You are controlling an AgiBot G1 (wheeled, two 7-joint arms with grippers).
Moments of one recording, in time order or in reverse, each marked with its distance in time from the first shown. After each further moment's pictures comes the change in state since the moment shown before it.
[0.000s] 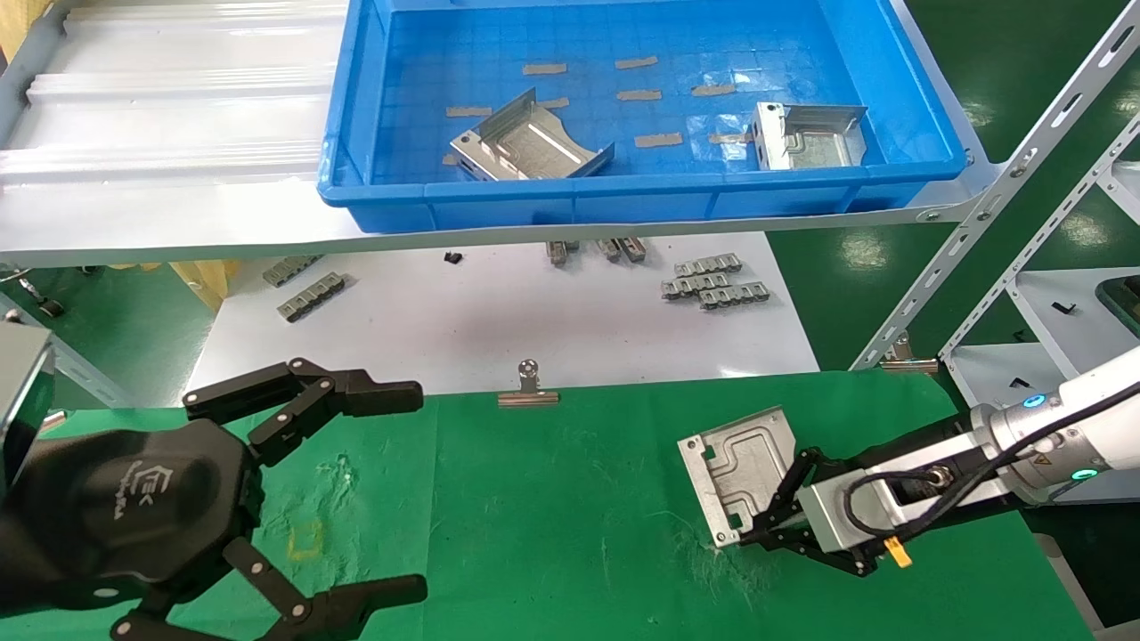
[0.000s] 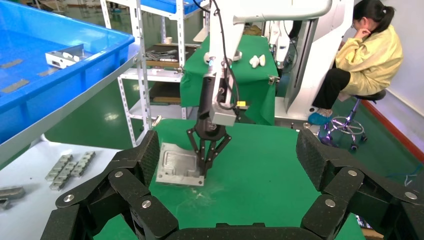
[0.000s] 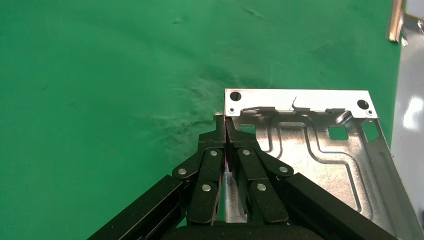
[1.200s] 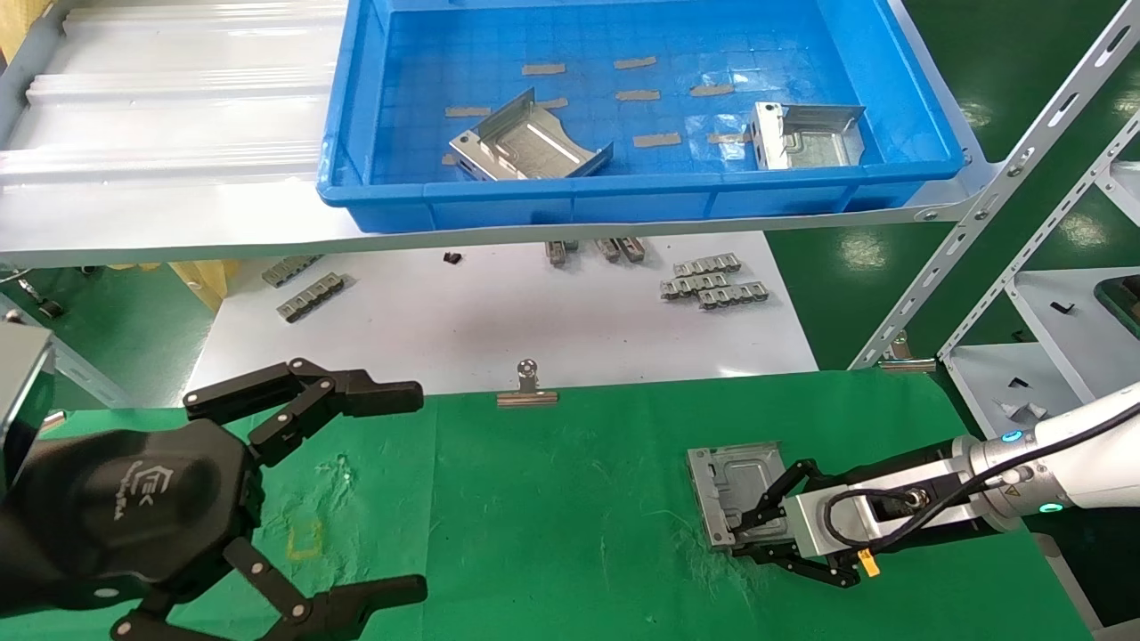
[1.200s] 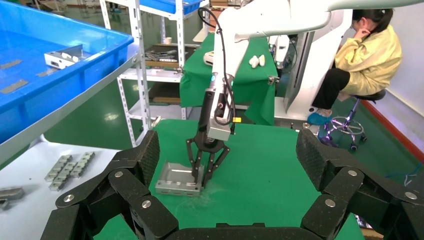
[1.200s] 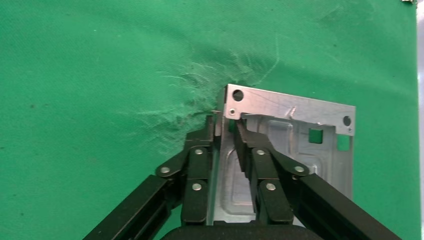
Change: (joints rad) left arm 0.000 -0.001 0.002 0.000 -0.001 -0.001 0.001; right arm -0.053 -0.061 0.009 -0.179 0.020 0.032 -0.112
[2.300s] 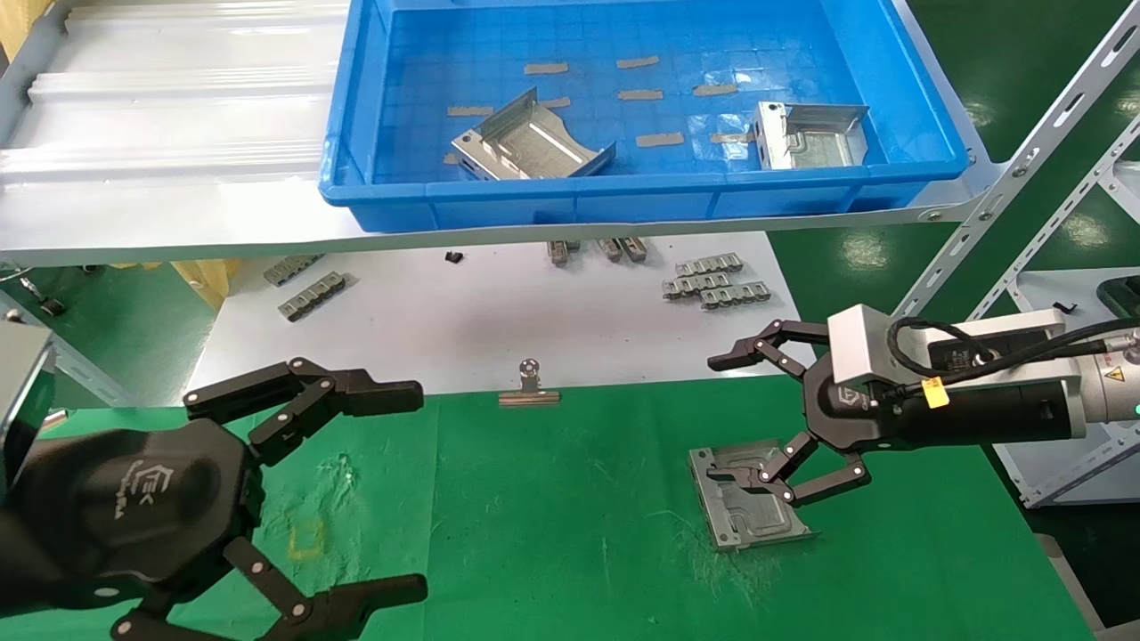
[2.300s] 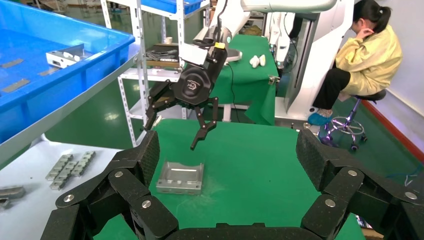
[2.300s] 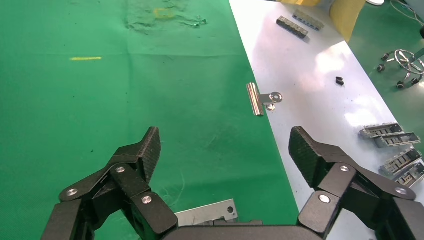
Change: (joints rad) left arm 0.000 -0.001 0.002 0.000 -0.001 -0.001 0.001; right arm 0.080 0.172 0.072 0.255 0.268 -0.104 0.431
